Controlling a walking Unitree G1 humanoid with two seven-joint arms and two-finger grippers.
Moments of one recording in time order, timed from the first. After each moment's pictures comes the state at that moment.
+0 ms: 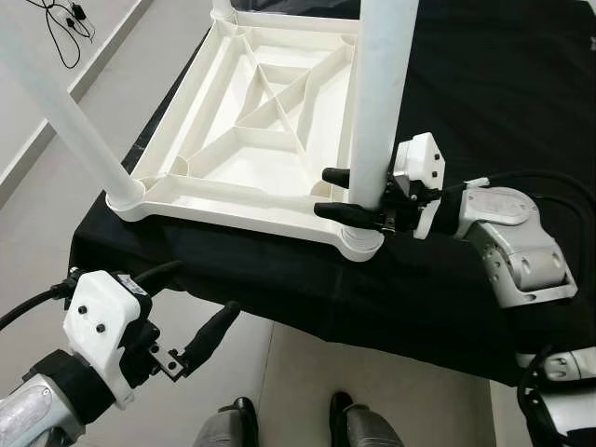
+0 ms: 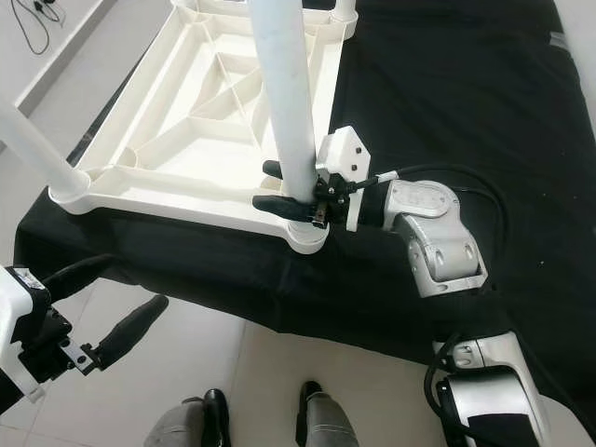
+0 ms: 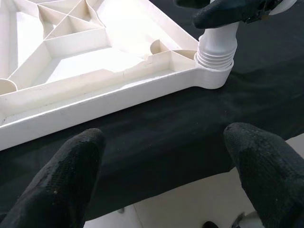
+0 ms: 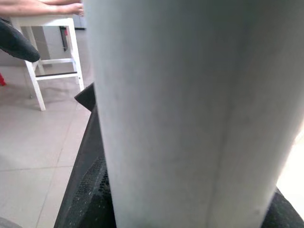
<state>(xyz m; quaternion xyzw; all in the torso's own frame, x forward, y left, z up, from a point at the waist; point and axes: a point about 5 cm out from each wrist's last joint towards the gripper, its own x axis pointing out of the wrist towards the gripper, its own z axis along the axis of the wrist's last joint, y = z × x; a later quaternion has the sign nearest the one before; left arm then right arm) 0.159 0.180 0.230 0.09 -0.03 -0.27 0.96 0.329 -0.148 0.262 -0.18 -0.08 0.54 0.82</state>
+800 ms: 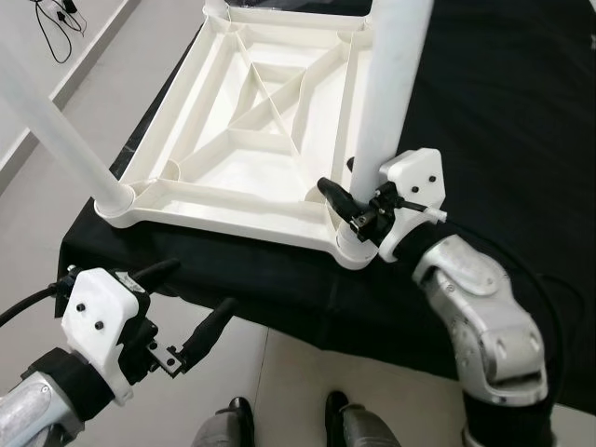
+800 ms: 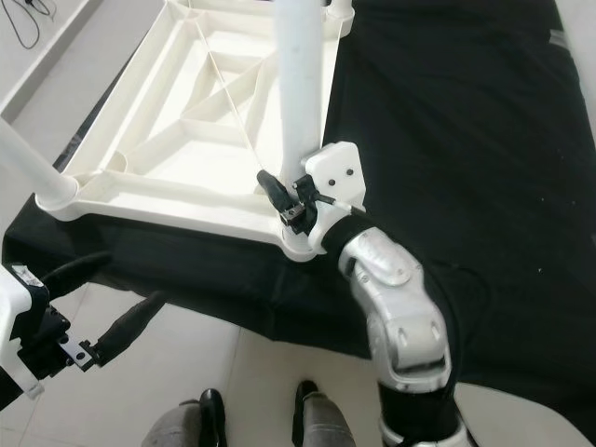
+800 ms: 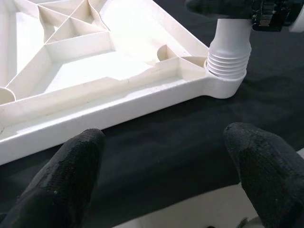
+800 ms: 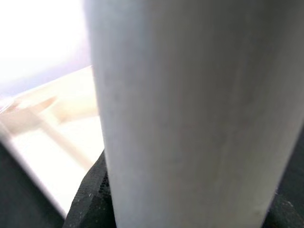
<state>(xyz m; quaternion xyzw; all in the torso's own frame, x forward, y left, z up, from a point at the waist) 0.160 0.181 0.230 0.10 -0.03 -0.27 0.96 0.275 -0.113 0.242 -0.05 -0.07 0.20 0.98</state>
